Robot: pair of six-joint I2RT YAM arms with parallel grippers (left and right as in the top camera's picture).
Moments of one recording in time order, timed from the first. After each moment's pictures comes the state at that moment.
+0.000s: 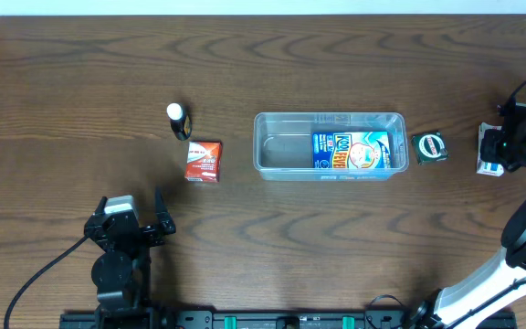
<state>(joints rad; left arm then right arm) 0.08 0.01 0.09 -0.29 -0.08 -0.03 -0.54 1.98 1.27 -0.51 -0.08 -0.30</state>
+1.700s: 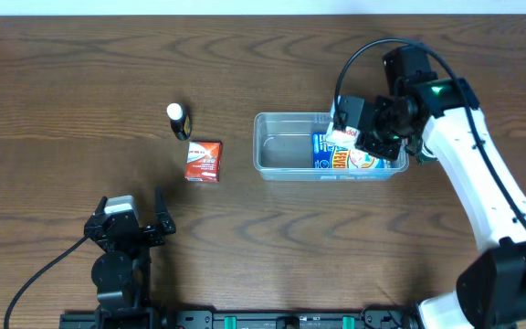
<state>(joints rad) 0.08 0.01 0.09 -0.29 -0.08 -0.03 0.22 1.68 1.46 -1.09 -0.21 -1.03</state>
